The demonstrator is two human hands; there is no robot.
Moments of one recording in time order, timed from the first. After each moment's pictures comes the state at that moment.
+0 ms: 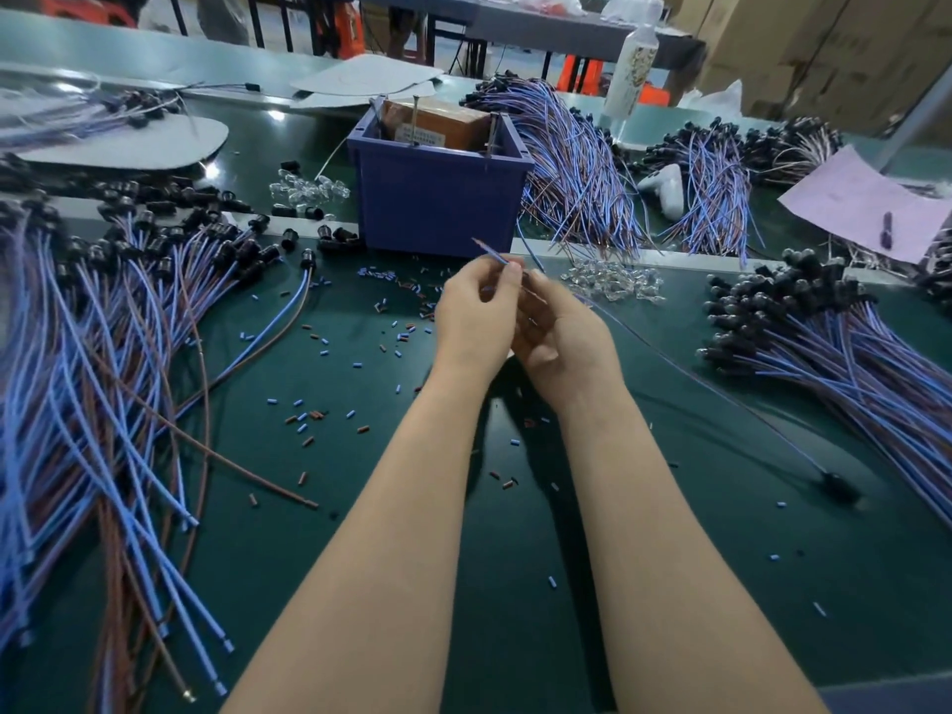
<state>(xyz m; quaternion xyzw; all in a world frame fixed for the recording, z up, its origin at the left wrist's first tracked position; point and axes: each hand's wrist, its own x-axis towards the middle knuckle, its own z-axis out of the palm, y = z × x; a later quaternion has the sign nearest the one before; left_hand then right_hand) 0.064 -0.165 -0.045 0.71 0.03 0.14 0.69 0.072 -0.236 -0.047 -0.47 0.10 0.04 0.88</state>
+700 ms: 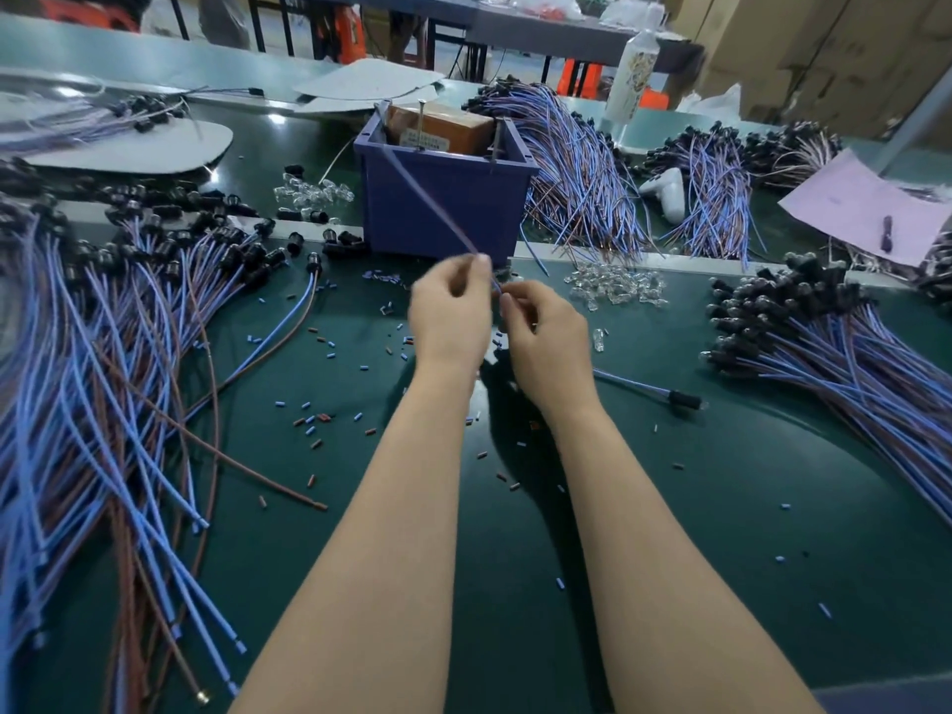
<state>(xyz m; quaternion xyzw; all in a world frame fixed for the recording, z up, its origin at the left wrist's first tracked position) 0.074 -0.149 -0.049 0.65 0.10 0.20 0.73 0.059 -0.231 -0.056 -0.87 -0.08 -0.20 0.45</state>
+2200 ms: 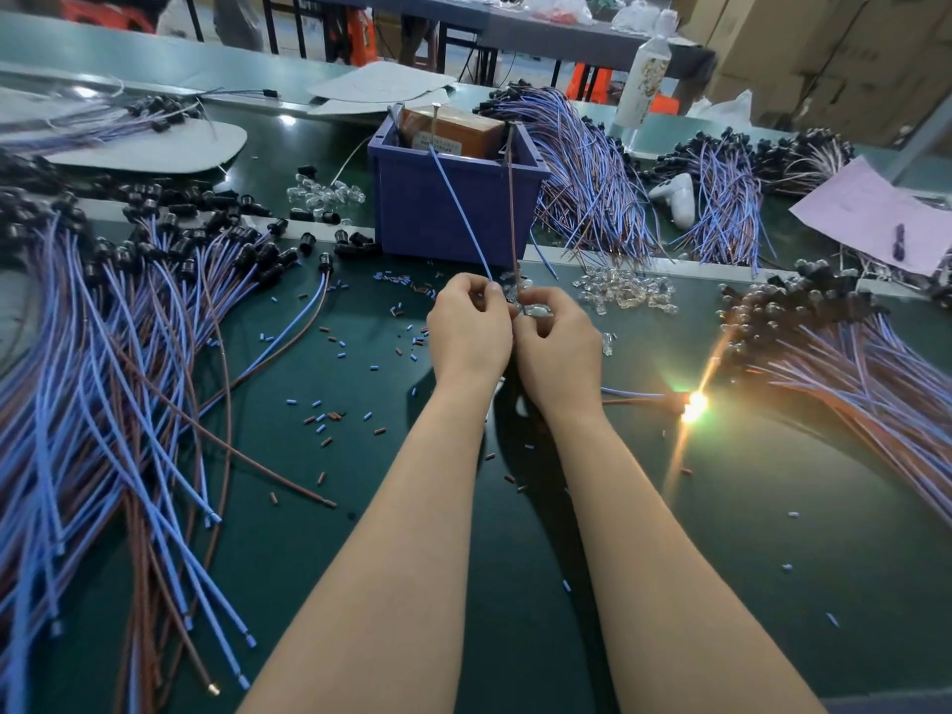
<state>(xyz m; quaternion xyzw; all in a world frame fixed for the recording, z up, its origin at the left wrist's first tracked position) 0.068 -0.153 -0.053 0.75 0.12 0.17 0.63 0.056 -0.227 -0.057 -0.86 0.02 -0.16 0.48</state>
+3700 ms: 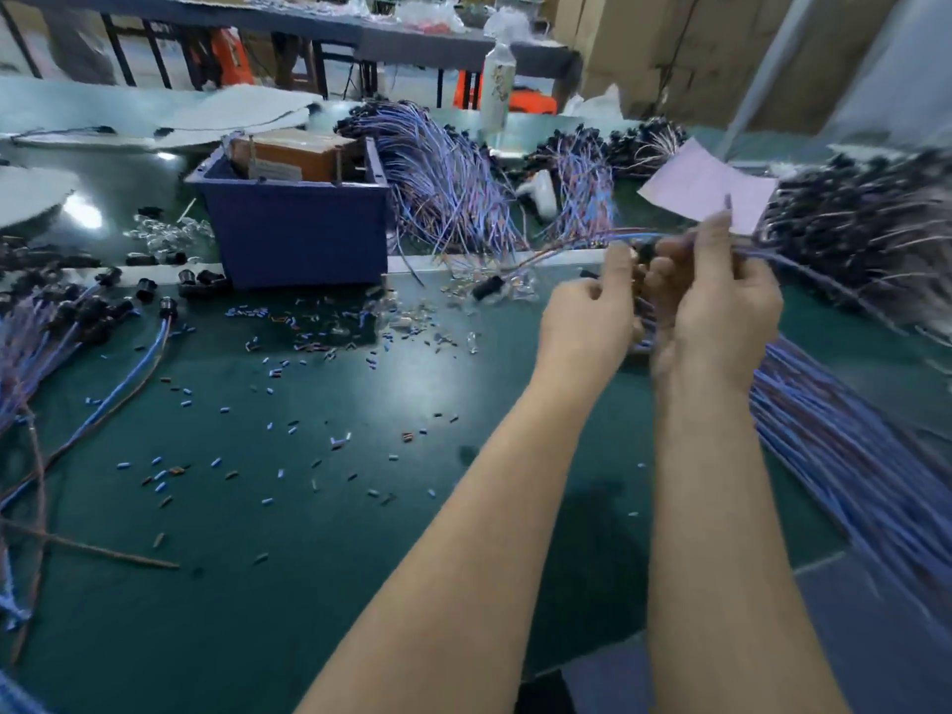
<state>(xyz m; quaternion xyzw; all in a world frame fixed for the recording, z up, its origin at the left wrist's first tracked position) 0.018 -0.312 0.015 0.69 -0.08 -0.06 0.71 0.012 -0.376 0.029 -0.50 0.14 -0.42 0.74</state>
